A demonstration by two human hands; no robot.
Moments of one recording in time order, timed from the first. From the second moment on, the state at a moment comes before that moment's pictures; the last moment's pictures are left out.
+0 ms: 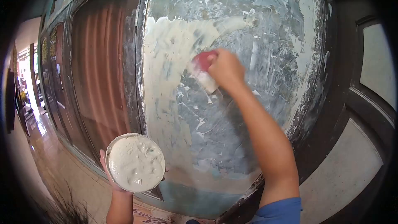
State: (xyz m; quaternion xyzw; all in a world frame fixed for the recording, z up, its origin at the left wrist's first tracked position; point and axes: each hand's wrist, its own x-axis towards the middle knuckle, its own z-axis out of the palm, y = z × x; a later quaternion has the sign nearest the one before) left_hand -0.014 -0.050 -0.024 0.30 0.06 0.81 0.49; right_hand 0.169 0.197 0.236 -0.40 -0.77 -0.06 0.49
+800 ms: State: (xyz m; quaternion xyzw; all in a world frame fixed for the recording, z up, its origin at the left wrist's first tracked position) left_hand -0.015 -0.058 -0.033 0.24 0.09 0.85 0.45; right_hand 0.244 0.236 0.289 -0.31 -0.70 0.01 0.64
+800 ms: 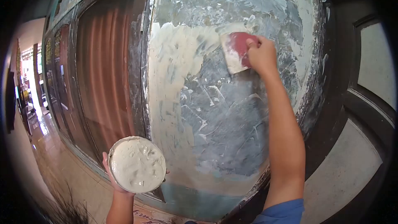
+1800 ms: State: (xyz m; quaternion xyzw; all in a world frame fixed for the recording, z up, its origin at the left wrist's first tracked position) left_hand 0.011 -0.013 -0.035 0.29 -0.07 0.68 0.66; right_hand 0.191 0.196 0.097 -0.22 -0.82 0.49 0.21
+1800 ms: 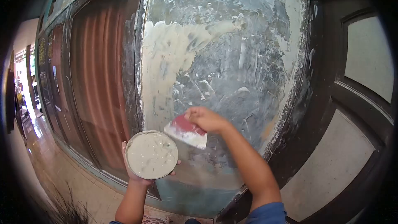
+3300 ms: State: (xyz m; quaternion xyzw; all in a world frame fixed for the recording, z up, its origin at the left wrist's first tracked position) left_hand 0.039 0.000 -0.125 0.28 0.08 0.65 0.70; right_hand 0.303 0.068 -0.083 -0.26 -0.86 0.13 0.42
